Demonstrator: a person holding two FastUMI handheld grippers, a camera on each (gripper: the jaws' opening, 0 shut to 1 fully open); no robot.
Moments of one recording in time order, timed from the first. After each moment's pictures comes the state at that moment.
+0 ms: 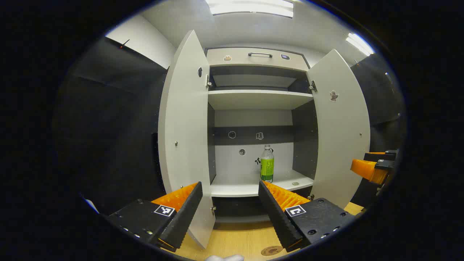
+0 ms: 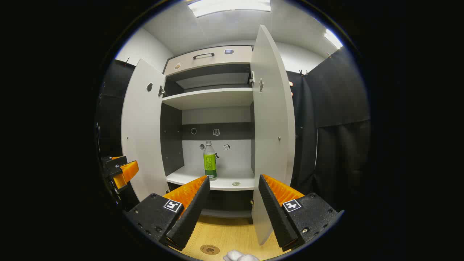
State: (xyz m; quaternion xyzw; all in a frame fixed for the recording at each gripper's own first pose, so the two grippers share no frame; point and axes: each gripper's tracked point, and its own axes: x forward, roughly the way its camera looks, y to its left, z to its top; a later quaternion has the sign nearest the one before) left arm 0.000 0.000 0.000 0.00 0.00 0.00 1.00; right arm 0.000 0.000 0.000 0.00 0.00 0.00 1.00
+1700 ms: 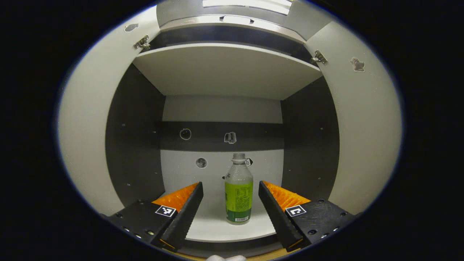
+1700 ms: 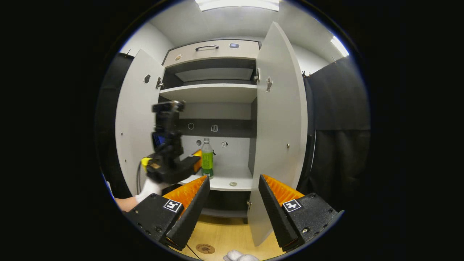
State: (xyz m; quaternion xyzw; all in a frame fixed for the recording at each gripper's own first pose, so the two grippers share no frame) left arm 0.220 -0.107 -0.022 -0.01 -0.02 -0.09 1.00; right arm 0.015 0.003 0.014 -0.04 0.02 -0.03 1.00
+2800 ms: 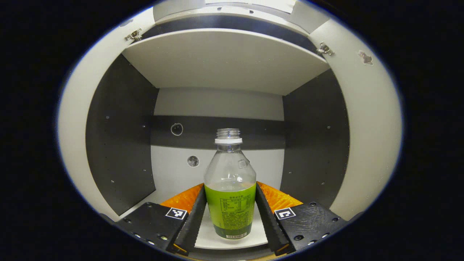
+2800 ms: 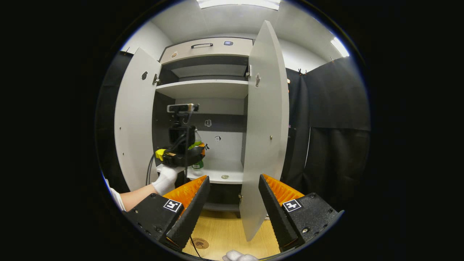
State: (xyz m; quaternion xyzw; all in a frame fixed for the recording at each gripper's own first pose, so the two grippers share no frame) left arm 0.210 -0.116 -0.006 -0.03 -0.03 -0.09 0.99; right arm -0.012 -0.017 0.004 -0.03 0.04 -0.04 1.00
